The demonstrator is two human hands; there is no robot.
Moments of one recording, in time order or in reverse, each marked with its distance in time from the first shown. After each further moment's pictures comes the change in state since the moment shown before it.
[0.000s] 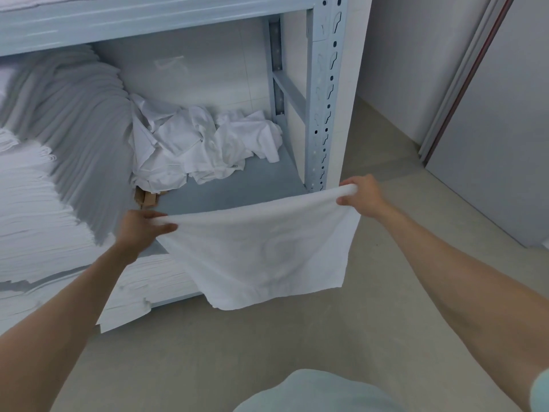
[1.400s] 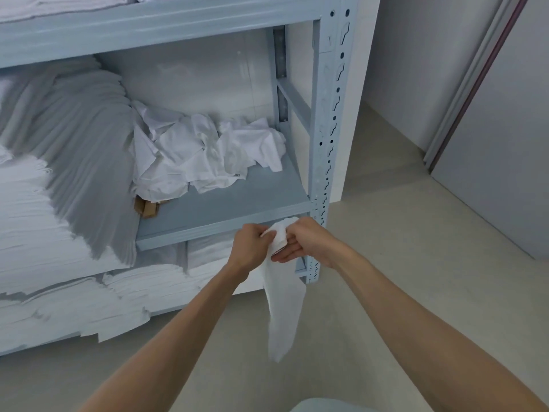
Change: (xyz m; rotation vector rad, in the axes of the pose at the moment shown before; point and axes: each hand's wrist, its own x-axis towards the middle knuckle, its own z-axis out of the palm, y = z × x) left_hand -0.068 0.119 0.147 -0.096 -0.270 0.124; right_hand -0.066 -0.109 0.062 0.634 -0.601 0.203
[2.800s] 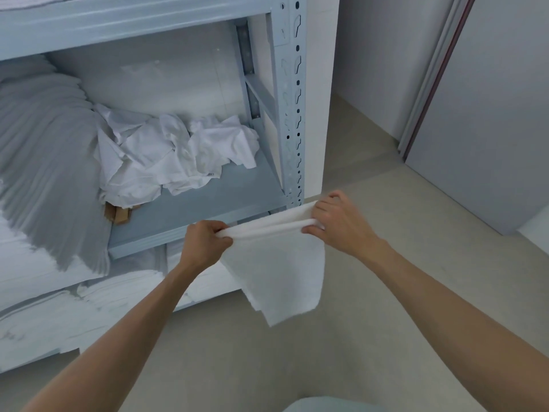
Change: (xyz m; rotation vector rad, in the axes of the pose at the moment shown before) left_hand -0.001 -0.009 -0.017 0.257 0.091 0.129; right_hand -0.032 0.049 -0.117 -1.580 0.595 -0.845
